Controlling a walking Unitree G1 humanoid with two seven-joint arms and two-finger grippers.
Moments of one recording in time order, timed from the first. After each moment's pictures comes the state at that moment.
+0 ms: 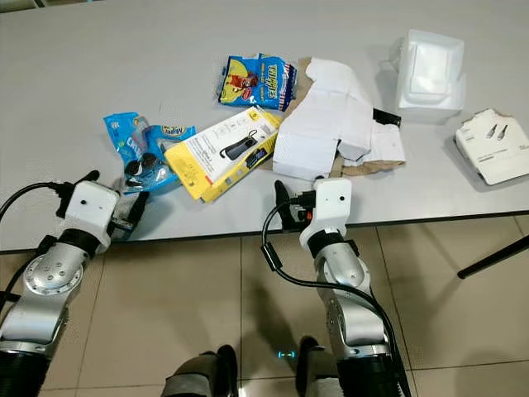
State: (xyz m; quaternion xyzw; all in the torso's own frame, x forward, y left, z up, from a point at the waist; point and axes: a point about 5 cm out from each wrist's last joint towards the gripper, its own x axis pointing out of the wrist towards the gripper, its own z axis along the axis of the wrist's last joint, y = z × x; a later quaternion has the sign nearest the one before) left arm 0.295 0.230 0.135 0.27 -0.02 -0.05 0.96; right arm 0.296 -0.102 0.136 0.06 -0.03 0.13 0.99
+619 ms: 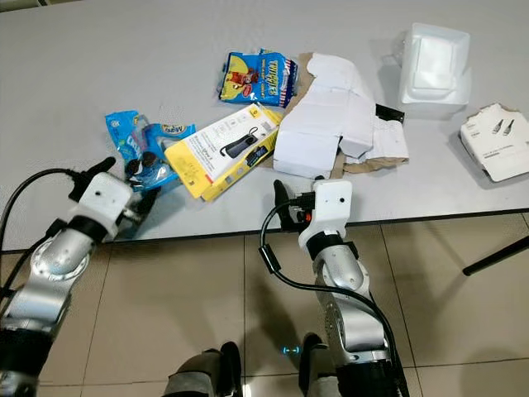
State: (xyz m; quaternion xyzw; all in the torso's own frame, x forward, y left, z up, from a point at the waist) left arm 0.316 0.222 0.142 0.30 -0.05 -0.09 0.95; right arm 0.291 -0.100 0.139 0.06 -0.04 0.13 0.99
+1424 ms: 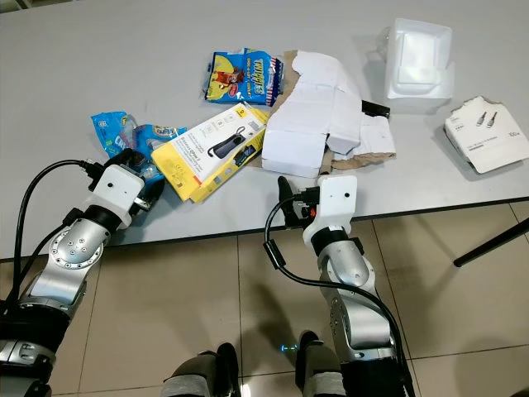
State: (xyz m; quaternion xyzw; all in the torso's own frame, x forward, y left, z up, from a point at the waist) left arm 0.333 0.215 0.140 0.29 -0.09 -0.10 0.95; right arm 0.293 -0.105 0.147 0.05 -0.04 0.12 0.99
